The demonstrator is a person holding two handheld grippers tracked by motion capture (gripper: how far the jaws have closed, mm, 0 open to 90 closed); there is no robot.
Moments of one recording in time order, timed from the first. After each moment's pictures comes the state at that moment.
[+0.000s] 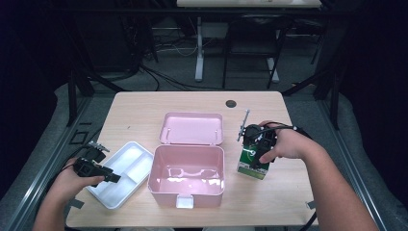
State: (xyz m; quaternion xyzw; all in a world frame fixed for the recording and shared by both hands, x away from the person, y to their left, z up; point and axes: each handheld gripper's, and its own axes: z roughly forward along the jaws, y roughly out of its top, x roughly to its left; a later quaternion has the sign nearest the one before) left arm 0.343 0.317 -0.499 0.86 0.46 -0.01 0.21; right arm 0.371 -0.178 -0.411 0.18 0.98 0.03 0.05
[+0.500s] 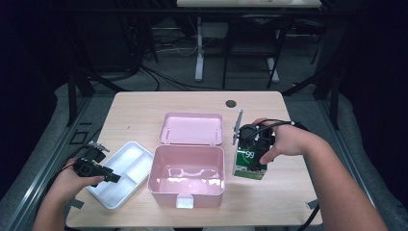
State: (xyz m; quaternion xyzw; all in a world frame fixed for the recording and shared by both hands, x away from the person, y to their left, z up) left arm 0.343 0.317 -0.499 0.87 0.45 -0.01 0.21; right arm 0.354 -0.160 -0.380 0.10 0.99 0.04 0.05
